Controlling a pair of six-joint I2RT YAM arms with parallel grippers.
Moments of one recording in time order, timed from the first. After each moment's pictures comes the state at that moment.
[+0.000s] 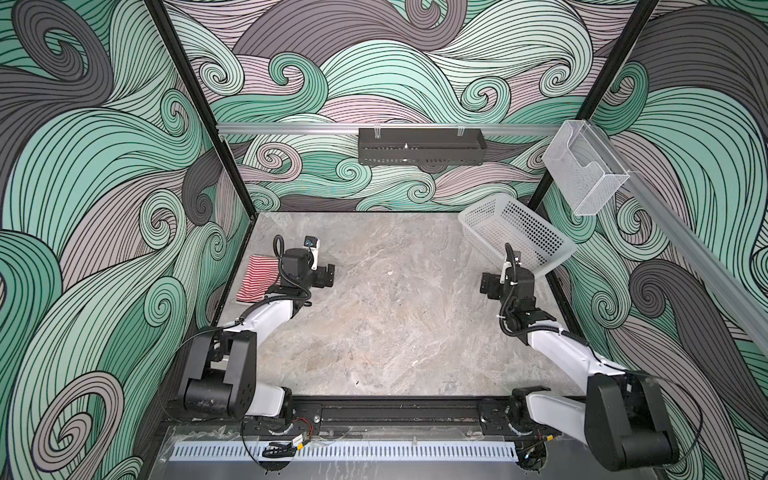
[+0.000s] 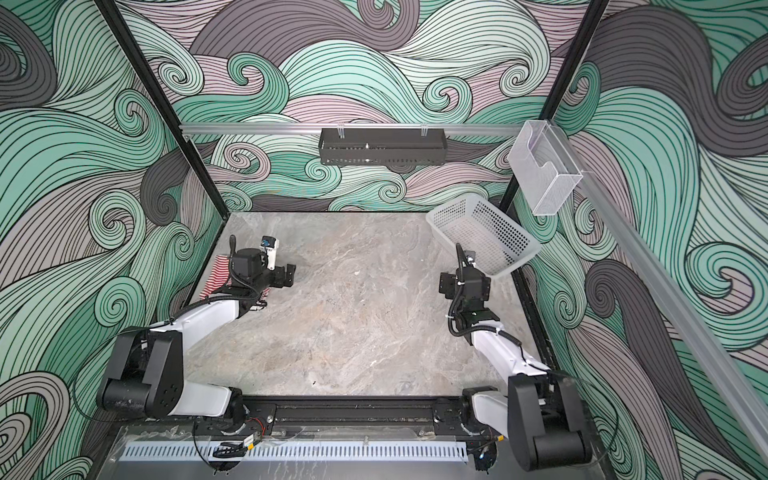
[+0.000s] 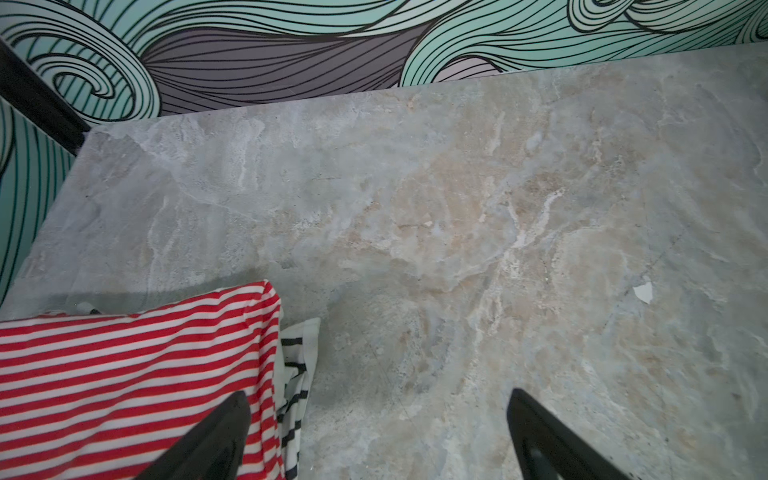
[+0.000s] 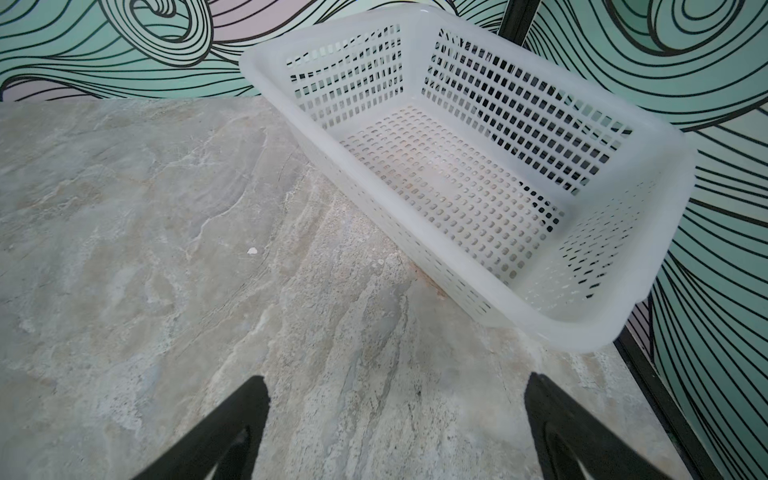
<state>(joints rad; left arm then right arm) -0.12 1.40 0.68 0.15 -0.02 0.04 0.10 1.22 0.51 0.20 0.29 0.03</state>
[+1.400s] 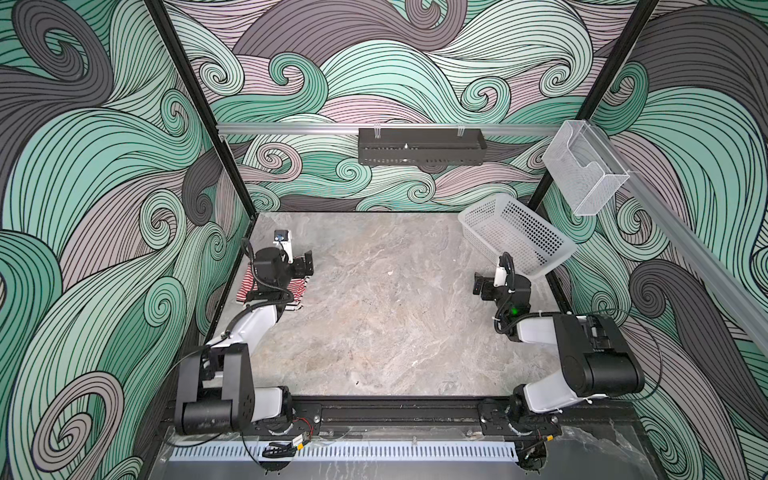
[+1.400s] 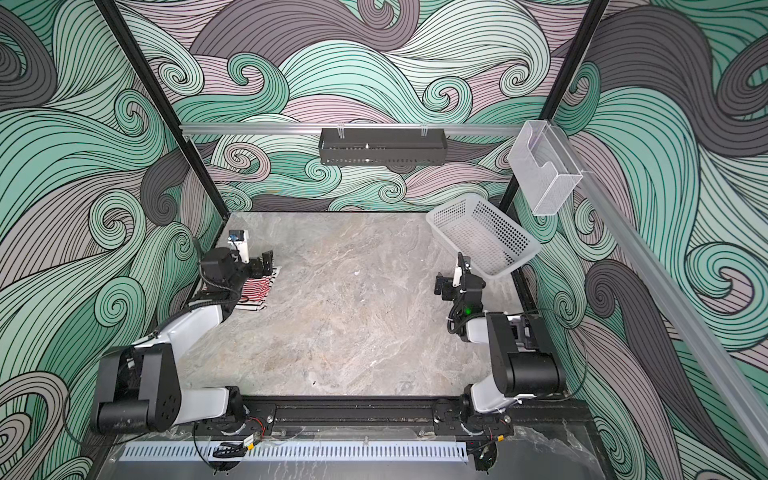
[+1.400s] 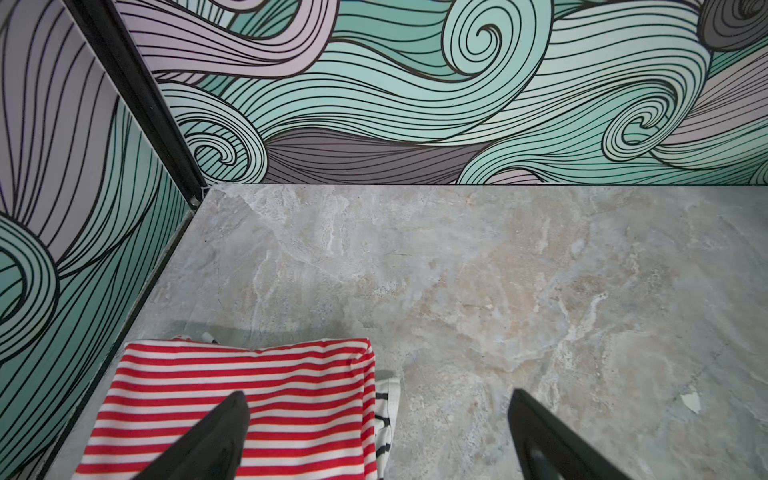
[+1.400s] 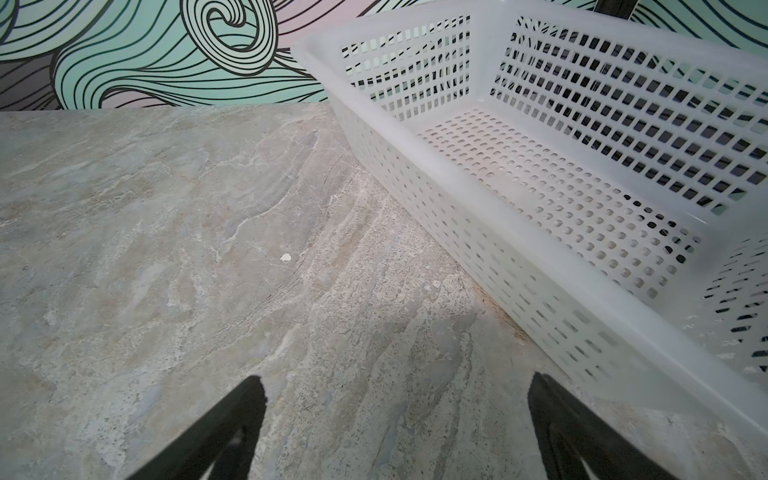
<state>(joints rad) 0.07 1.32 0.61 0.32 0.08 0.01 0.02 1.54 0.40 0.73 0.05 -0.01</state>
